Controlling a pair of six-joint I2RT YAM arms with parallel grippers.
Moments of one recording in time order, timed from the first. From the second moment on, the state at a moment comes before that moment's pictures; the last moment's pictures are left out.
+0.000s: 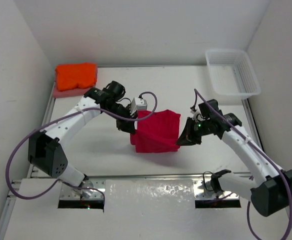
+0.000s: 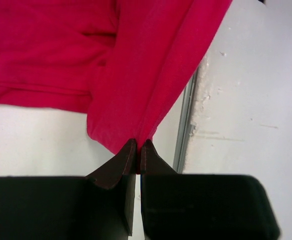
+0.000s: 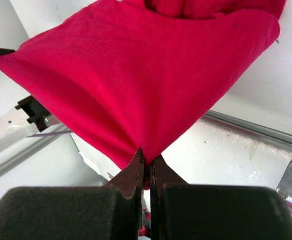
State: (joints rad) left arm -0.48 1.50 1.33 -1.09 0.77 0.62; right arm 0.35 1.10 0.88 -0.89 -0.56 0.68
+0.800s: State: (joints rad) left arm -0.39 1.90 1.54 -0.70 0.63 0.47; right arm 0.13 1.70 1.18 -0.66 -0.58 0.61
